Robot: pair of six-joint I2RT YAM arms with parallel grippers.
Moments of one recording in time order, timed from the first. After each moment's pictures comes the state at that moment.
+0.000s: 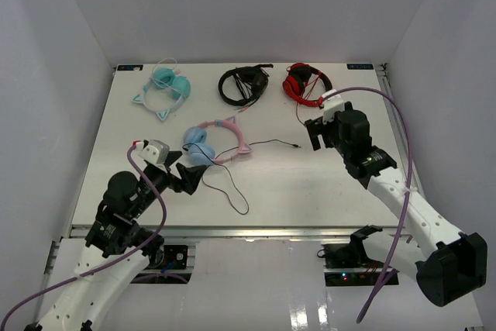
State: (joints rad) left arm -0.48 0.33 0.58 -0.30 0.15 -0.16; right arm 0.45 1.03 0.82 -0.20 0.15 -0.22
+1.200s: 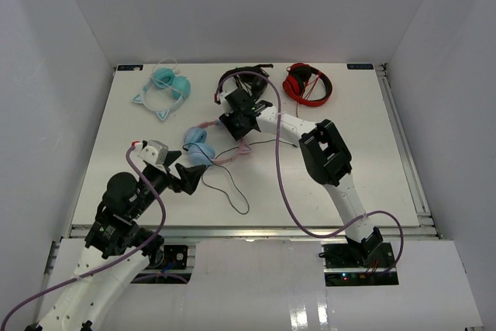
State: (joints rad) left arm -0.48 0.32 0.57 -0.30 0.14 -0.16; right arm 0.76 2.32 1.89 -0.48 0.01 -0.09
